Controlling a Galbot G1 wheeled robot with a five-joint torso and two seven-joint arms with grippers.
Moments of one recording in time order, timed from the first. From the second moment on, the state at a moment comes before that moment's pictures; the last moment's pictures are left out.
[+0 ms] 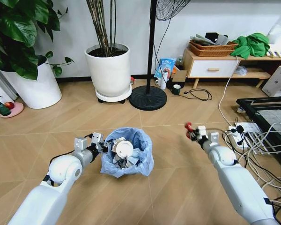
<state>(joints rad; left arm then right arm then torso) 1.08 -1.03 -0.33 -1.89 -0.59 0.65 0.05 -0.87 1.10 0.35 1.41 0.45 -0.31 -0.14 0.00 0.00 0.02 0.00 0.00</state>
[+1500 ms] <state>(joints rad) 1.06 -1.03 -0.30 -1.87 -0.60 0.66 0.05 -0.79 0.99 -0.12 1.91 0.70 -0.43 -0.18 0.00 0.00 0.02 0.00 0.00</state>
